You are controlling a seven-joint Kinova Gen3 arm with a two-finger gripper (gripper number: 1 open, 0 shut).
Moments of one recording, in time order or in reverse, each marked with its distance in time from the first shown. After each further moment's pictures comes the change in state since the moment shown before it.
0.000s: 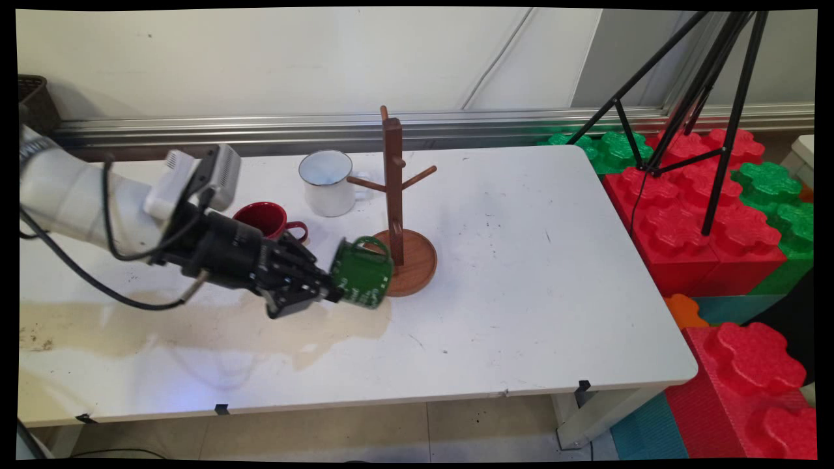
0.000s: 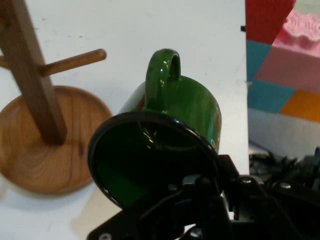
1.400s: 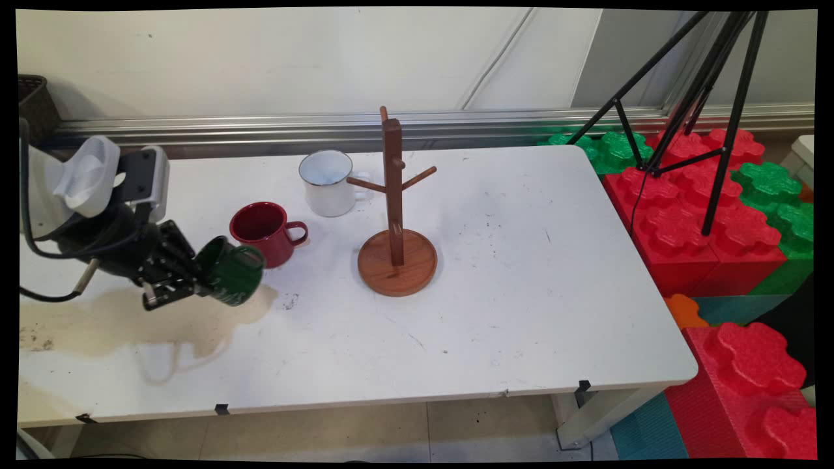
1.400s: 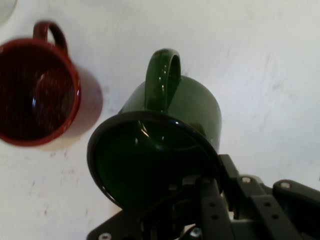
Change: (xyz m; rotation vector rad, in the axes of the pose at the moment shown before) arm -0.007 -0.008 -0.078 0.226 -0.532 0.068
